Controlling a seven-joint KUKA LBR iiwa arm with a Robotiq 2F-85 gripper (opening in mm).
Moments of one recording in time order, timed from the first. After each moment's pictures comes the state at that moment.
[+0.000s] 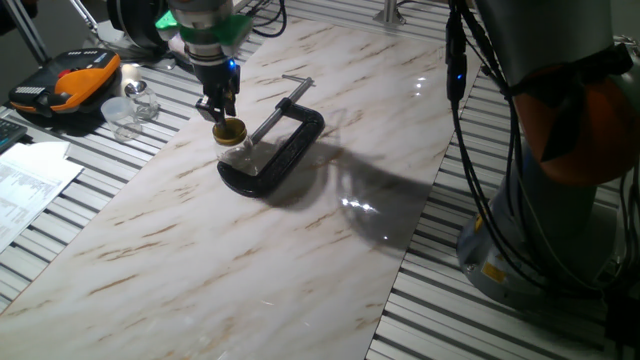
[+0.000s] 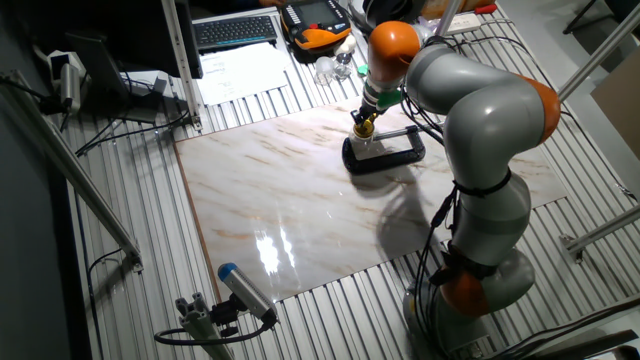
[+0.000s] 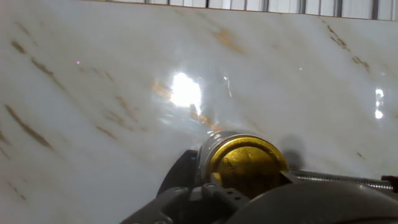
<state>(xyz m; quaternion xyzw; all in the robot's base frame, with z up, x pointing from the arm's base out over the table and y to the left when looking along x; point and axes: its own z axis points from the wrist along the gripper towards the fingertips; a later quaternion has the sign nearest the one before) 0.609 0.012 0.134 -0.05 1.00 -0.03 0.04</state>
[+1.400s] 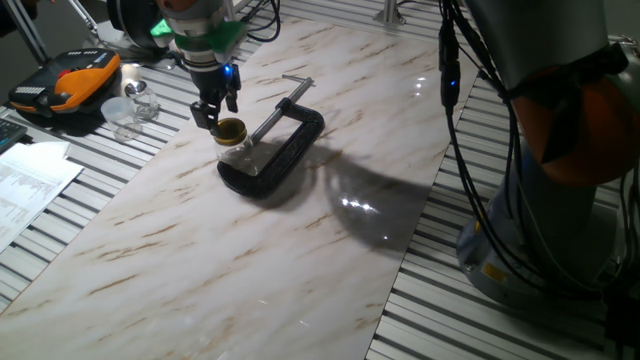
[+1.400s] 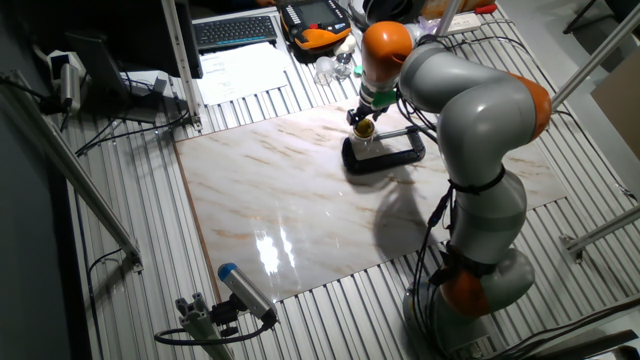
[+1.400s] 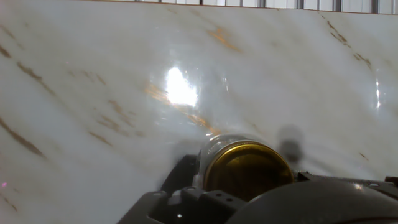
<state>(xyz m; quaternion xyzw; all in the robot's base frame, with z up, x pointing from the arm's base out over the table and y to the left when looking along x) 0.615 0.012 0.121 -0.04 1.00 -0.03 0.03</state>
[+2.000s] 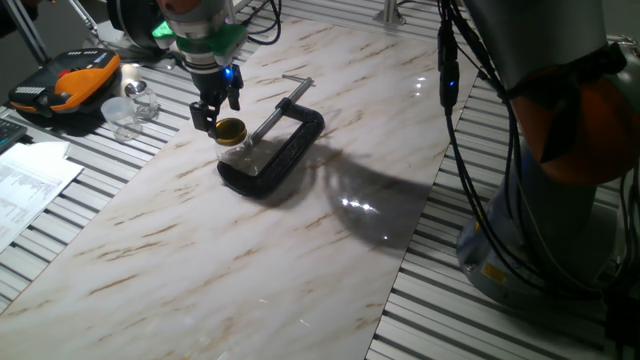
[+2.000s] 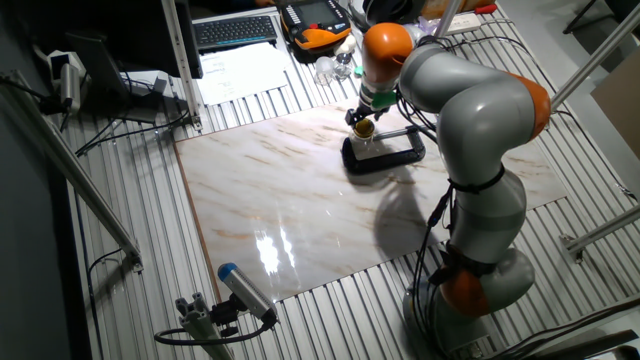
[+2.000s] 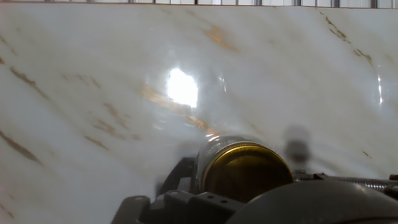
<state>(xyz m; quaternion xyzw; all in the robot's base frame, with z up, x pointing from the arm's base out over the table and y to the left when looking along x) 0.615 0.009 0.116 -0.03 1.00 -0.03 0.03</state>
